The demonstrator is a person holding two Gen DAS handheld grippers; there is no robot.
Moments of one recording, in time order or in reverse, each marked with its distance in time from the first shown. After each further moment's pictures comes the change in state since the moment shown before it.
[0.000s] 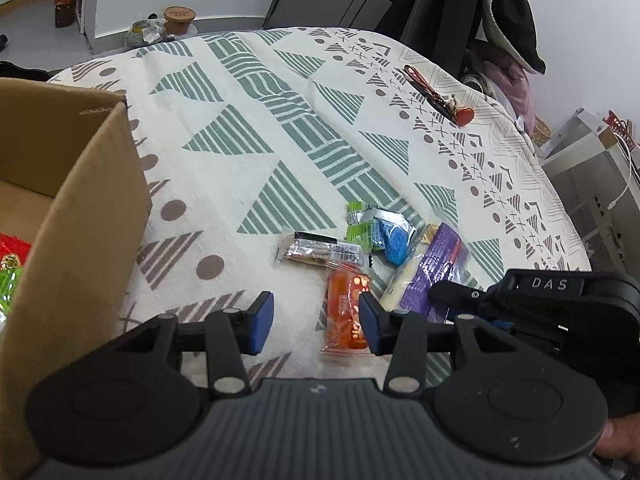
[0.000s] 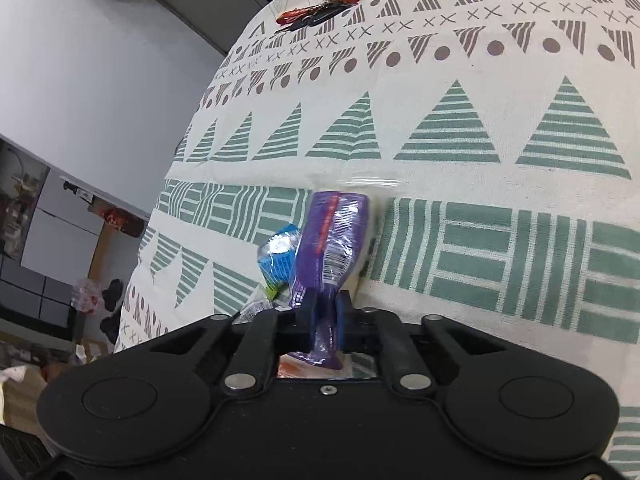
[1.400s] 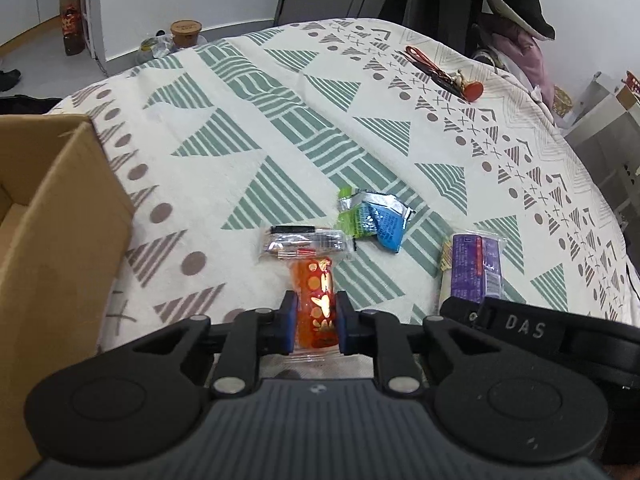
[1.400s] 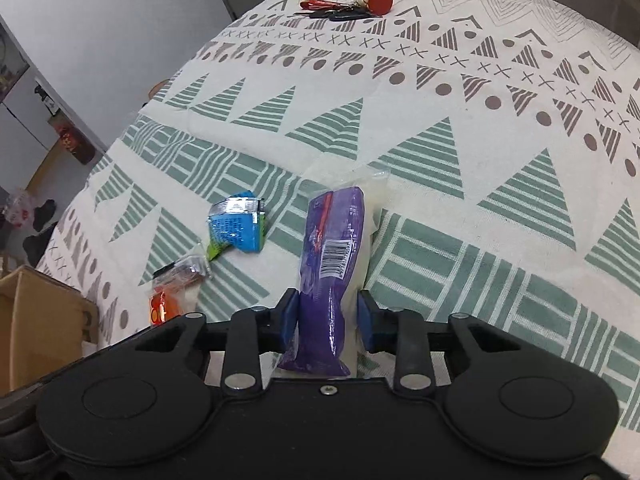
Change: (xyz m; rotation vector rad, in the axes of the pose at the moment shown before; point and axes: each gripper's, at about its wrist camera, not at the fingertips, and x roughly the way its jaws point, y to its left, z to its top) left arm 0.005 -0.038 -0.007 0.079 0.008 0.140; right arm -0.010 0.015 -0.010 -0.302 0.006 -0.211
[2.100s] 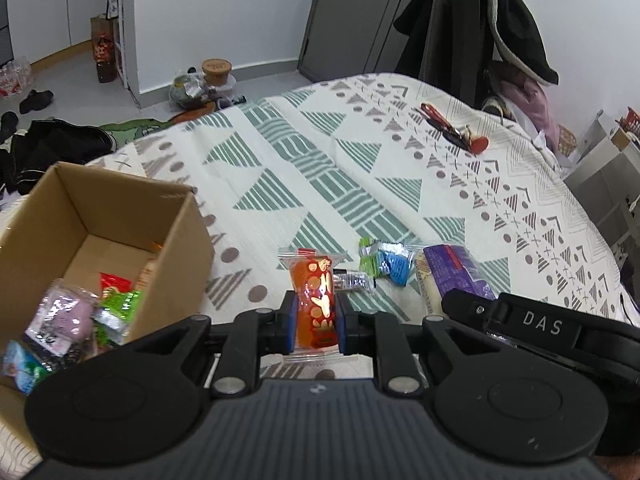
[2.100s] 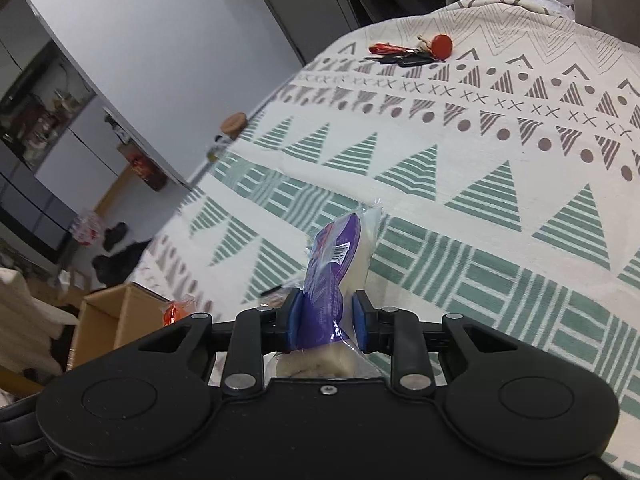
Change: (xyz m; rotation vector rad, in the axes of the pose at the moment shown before) left arm -0.077 0.012 0.009 -0.023 -0.115 0.059; right arm -0.049 0.015 0.004 -0.002 -0.096 0.234
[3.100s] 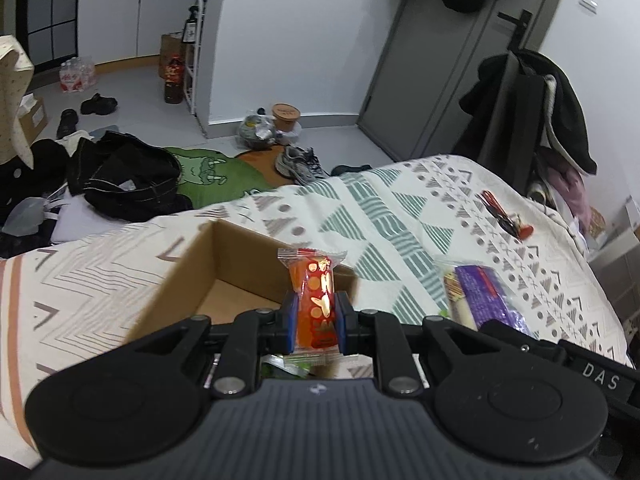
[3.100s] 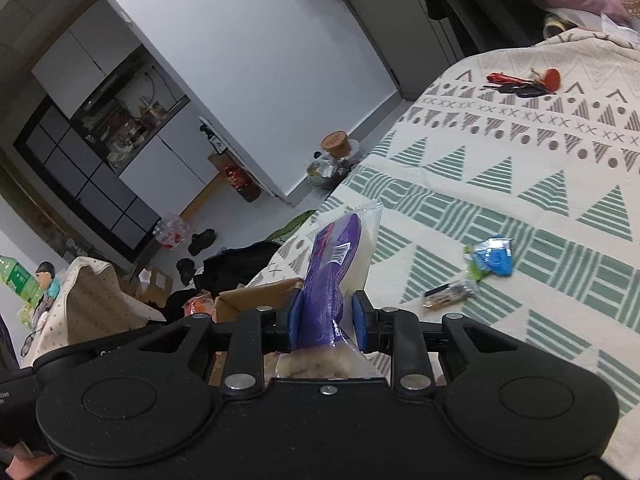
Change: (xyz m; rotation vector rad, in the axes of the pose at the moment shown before) left arm -0.078 0.104 0.028 -0.149 -0.134 0.085; right arm -0.036 0.095 -0.018 -0.071 -0.063 0.235
